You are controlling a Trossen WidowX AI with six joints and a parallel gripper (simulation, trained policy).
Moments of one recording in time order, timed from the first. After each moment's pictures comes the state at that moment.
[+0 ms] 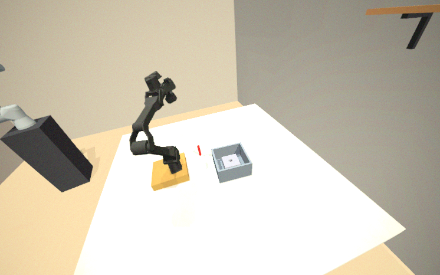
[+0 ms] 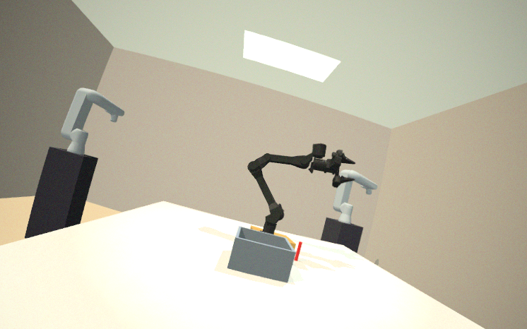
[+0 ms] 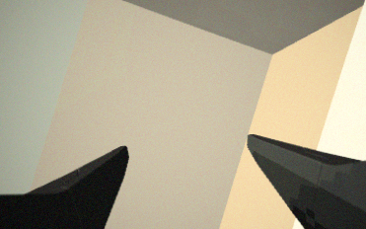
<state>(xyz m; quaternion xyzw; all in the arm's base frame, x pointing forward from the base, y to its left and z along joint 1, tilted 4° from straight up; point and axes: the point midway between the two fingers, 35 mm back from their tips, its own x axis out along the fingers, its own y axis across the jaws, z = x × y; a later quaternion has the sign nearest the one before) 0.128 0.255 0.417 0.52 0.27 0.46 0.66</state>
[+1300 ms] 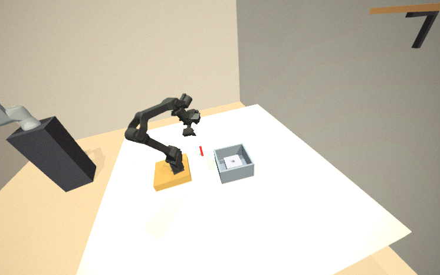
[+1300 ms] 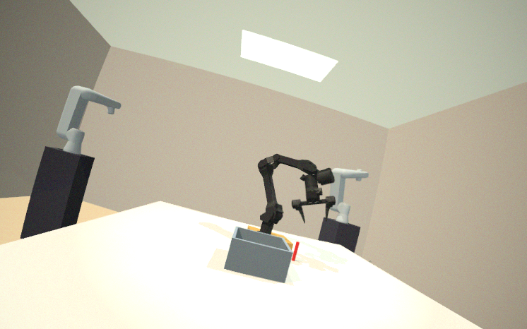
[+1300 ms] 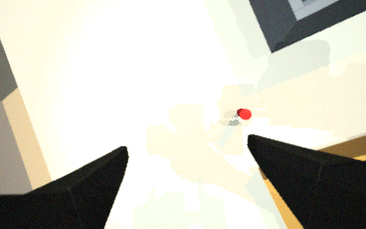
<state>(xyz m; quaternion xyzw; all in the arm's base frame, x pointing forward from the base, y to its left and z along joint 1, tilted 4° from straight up) 0.187 0.121 0.167 0.32 0.55 -0.09 0.77</state>
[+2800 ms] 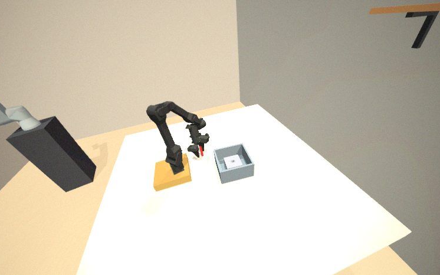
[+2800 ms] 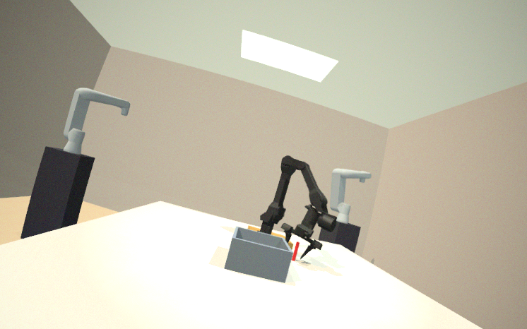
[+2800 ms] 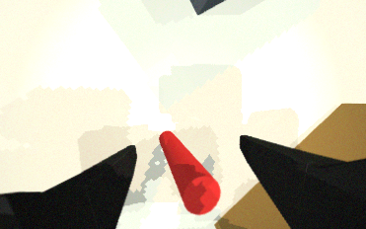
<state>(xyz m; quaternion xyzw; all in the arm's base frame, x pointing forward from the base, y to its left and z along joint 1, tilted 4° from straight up) 0.175 0.087 0.009 0.18 0.64 -0.31 0.68</state>
